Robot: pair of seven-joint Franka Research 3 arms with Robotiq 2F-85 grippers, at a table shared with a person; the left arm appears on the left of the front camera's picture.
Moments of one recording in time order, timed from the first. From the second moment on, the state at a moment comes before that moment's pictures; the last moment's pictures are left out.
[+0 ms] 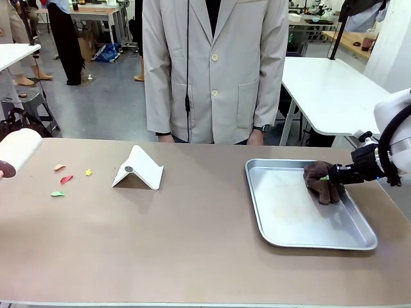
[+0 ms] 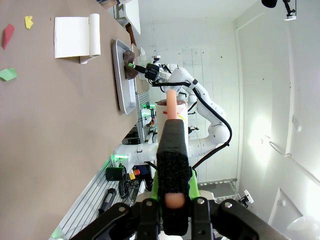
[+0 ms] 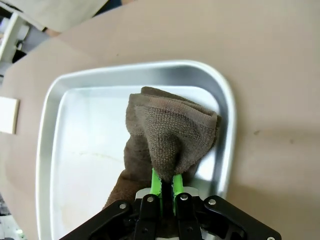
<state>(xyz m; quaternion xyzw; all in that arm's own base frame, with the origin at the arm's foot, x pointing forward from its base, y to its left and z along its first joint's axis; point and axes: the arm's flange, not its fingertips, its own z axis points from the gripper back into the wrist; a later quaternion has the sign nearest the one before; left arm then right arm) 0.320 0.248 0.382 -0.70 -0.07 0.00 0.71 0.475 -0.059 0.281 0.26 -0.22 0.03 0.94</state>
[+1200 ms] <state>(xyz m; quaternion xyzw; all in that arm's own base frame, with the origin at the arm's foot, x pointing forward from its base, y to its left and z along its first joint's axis) 0.320 0.248 0.382 -0.70 -0.07 0.00 0.71 0.472 0.064 0.291 0.28 -0.17 0.19 0.93</state>
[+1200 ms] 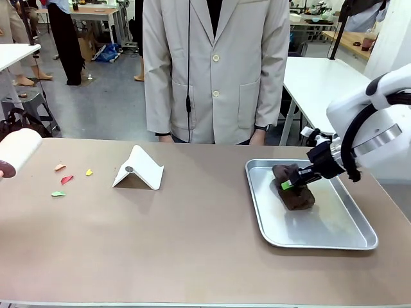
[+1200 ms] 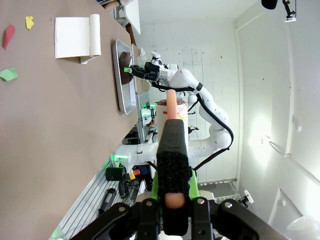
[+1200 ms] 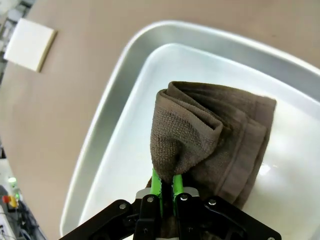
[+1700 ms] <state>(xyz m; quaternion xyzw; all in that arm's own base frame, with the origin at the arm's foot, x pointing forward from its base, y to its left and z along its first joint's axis) 0.320 0.248 0.382 -0.70 -0.07 0.00 0.71 0.470 0.092 0.290 0.27 -0.16 0.22 0.92</state>
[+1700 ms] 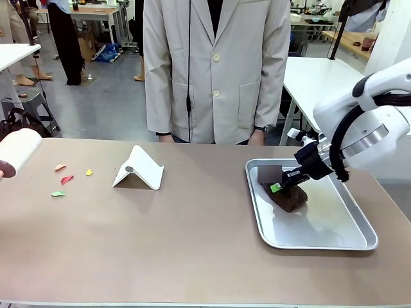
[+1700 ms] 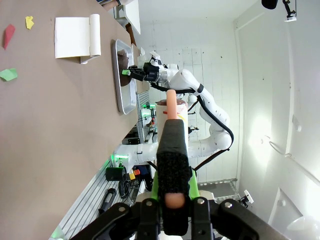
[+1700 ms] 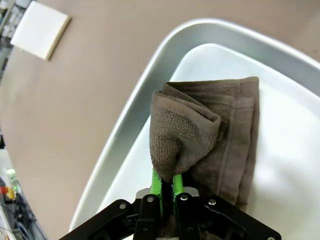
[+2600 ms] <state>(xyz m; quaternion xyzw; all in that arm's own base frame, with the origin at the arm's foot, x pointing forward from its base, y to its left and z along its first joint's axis) 0.320 0.248 0.382 -0.70 -0.07 0.00 0.71 0.477 0.030 0.302 0.12 -0.20 0.18 0.95</state>
